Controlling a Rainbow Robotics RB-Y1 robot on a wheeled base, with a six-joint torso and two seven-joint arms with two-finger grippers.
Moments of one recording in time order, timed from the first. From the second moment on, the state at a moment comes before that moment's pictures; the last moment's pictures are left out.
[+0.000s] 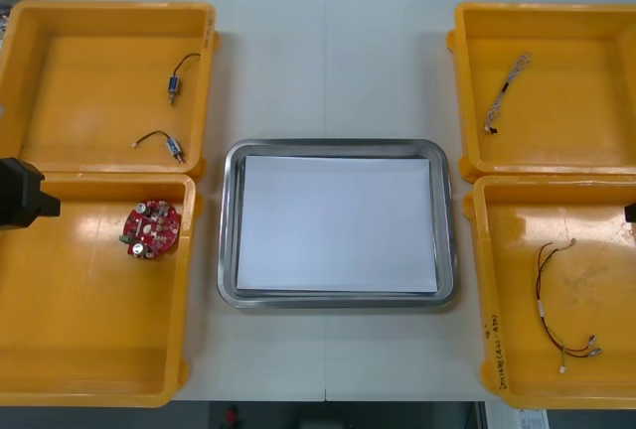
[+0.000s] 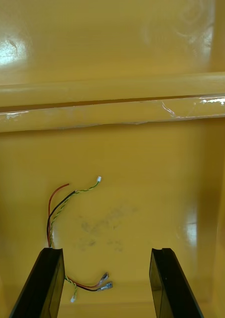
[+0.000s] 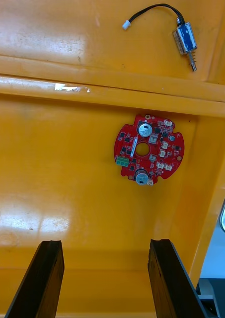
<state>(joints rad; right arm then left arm) -0.20 -0.65 -0.44 -2.06 -0.74 1.92 1.45 -0.16 0.83 0.31 -2.32 0.97 1.91 -0.99</state>
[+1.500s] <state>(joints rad) -0.20 -0.65 -0.44 -2.06 -0.74 1.92 1.45 -0.16 0.83 0.31 -2.32 0.97 1.91 -0.99</state>
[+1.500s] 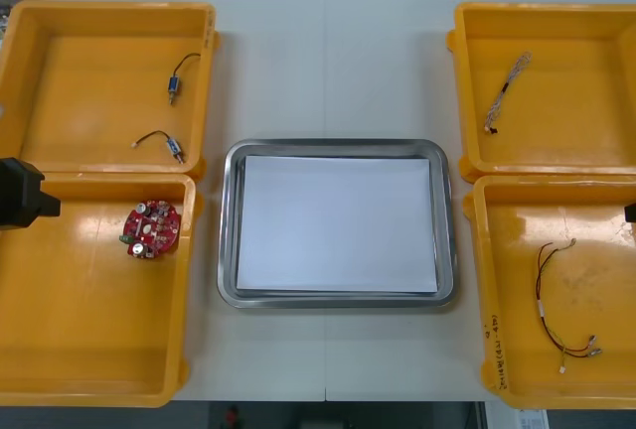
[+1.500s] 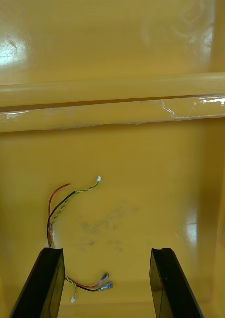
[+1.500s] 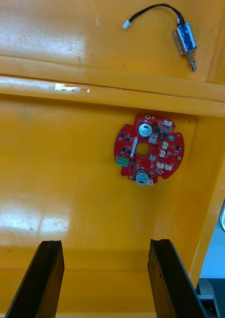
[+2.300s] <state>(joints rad) -0.20 -0.65 -0.44 -2.06 -0.74 1.92 1.45 -0.16 0.83 0.31 -2.32 0.97 1.91 -0.99</state>
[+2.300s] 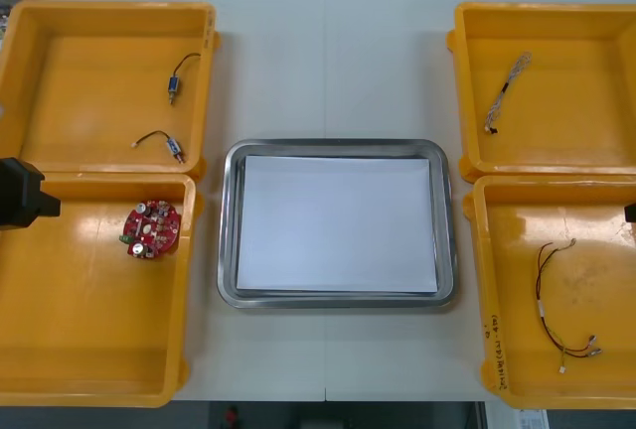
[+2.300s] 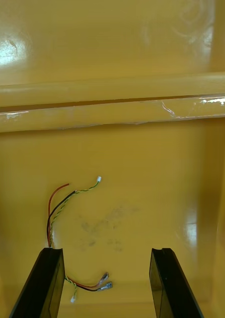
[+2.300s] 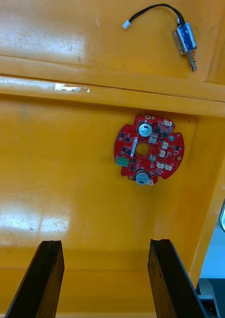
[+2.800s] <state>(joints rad) -0.20 -0.65 -0.44 -2.06 -0.74 1.92 1.45 -0.16 0.83 0.31 -2.32 0.97 1.91 -0.99</state>
